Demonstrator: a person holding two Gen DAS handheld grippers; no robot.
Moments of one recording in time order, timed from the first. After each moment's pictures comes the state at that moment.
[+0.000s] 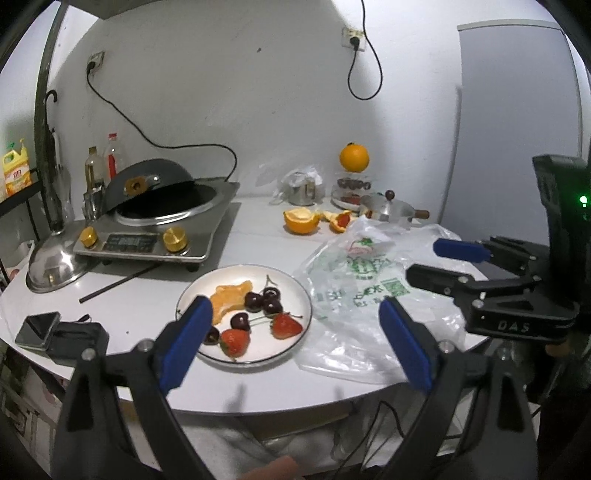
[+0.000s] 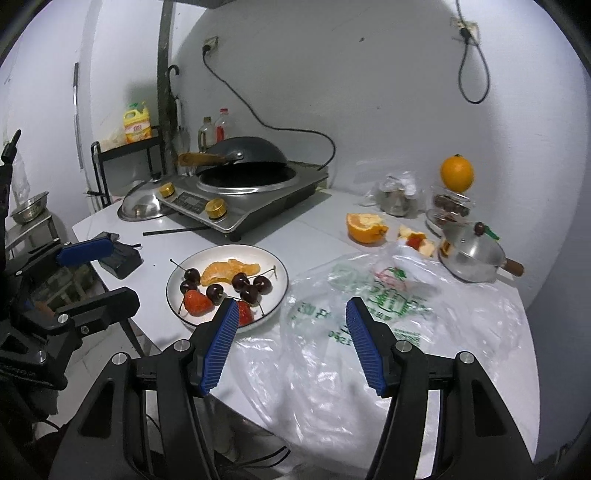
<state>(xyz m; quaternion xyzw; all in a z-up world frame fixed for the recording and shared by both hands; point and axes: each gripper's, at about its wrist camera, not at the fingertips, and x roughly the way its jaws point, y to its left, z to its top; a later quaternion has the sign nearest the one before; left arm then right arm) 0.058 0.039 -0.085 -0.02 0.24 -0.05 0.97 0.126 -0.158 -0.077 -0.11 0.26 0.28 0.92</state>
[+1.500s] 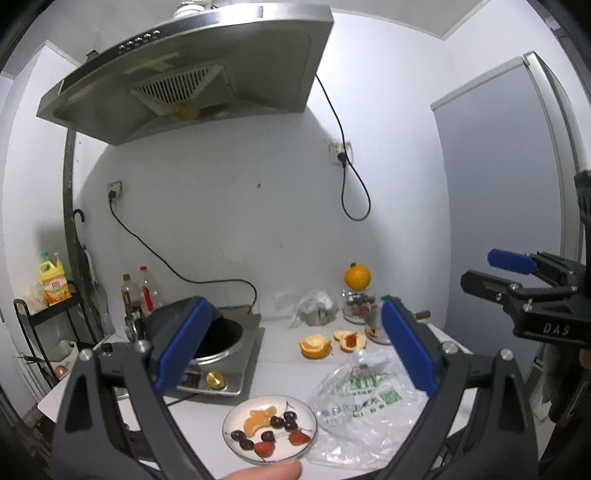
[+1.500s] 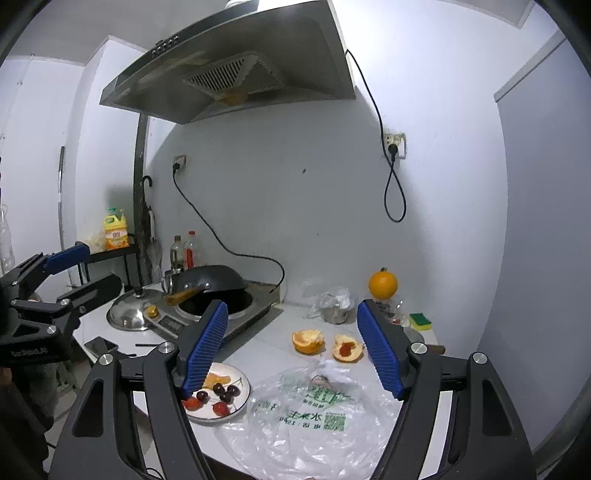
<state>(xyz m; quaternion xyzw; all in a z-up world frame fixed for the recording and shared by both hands) -0.012 -0.003 0.092 0.05 0.05 0.00 1.00 0.056 -0.237 0.080 -0.05 0.08 0.22 0.97</state>
